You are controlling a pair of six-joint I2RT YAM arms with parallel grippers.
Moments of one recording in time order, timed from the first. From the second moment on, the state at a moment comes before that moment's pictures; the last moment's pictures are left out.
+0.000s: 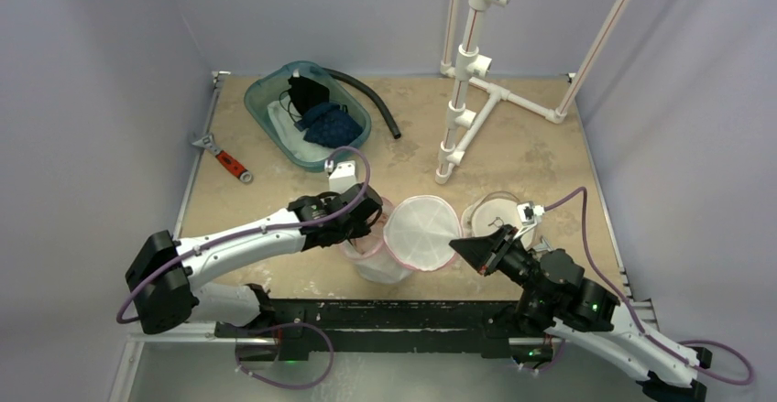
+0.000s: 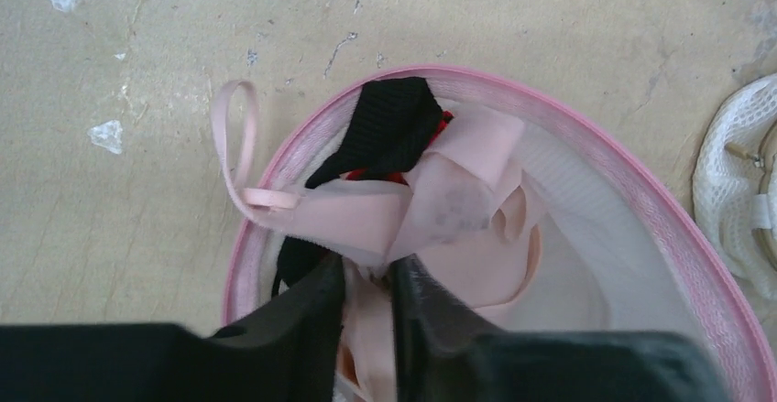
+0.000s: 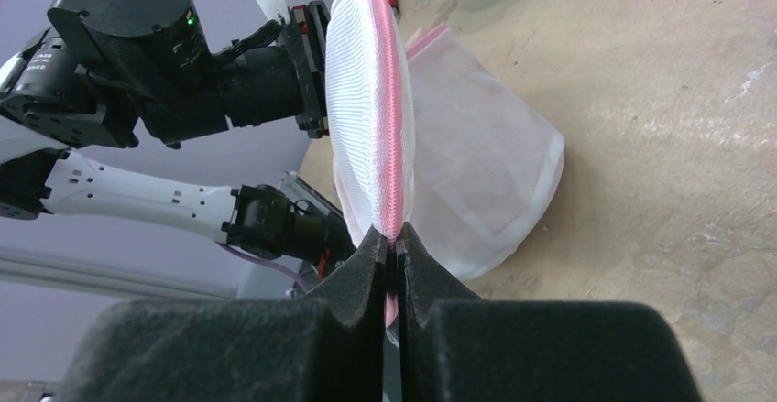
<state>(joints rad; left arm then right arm) -0.99 1.29 0.91 -0.66 -0.48 -1.01 1.06 0.03 0.34 -0.42 0.24 0.91</state>
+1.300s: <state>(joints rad) -0.98 1.03 0.95 -0.60 -0.39 -0.88 1.06 0.05 0.34 -0.43 0.29 0.94</state>
